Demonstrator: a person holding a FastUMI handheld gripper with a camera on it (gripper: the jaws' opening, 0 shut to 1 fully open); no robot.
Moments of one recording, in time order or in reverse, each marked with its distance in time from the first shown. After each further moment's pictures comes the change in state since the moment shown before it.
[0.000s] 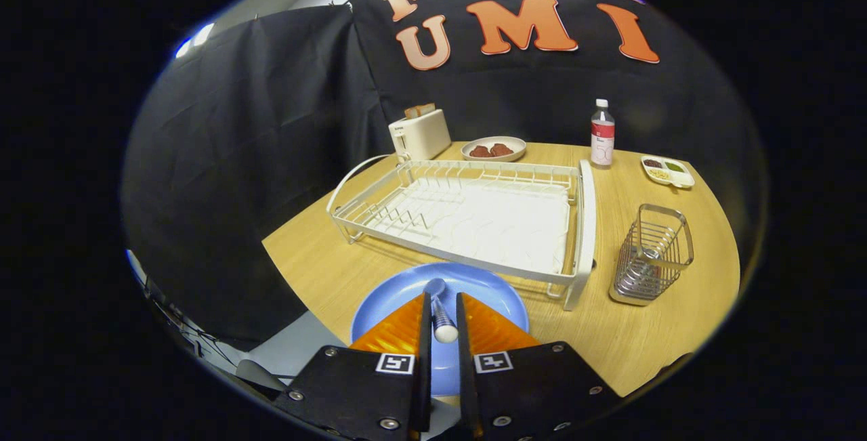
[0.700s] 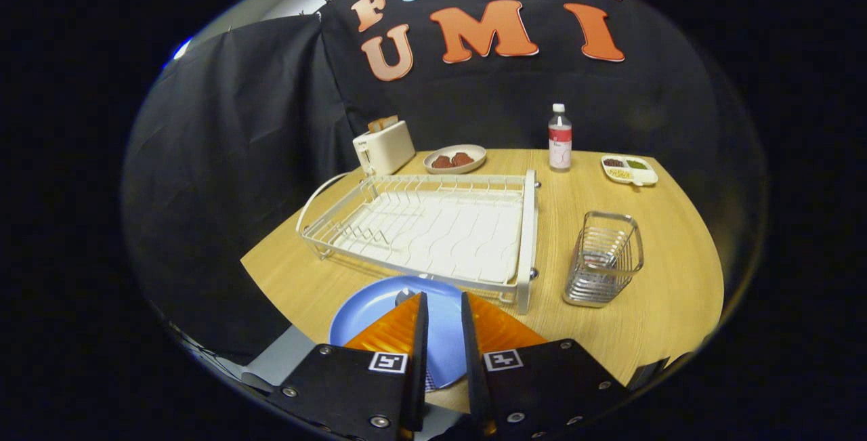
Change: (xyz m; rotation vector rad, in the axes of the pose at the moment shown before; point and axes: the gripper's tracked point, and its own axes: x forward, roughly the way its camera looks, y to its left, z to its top) arm -0.030 -0.039 0.054 0.049 -0.084 -0.116
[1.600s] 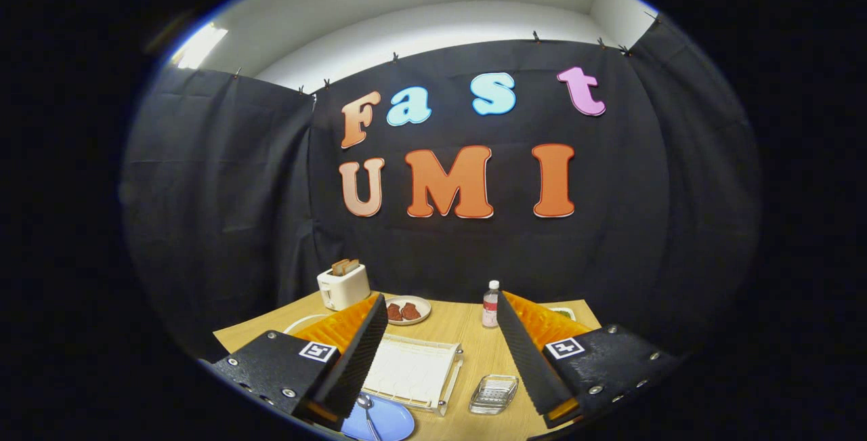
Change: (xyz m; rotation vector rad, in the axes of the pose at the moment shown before) arm -0.122 -0.040 0.236 -0.107 -0.512 -0.212
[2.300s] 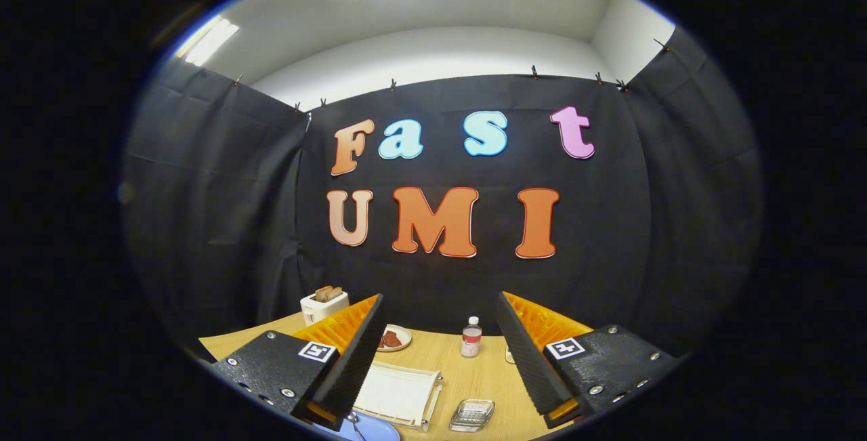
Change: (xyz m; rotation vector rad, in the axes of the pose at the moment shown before) arm -0.012 -0.008 0.059 -0.046 -0.117 -0.070
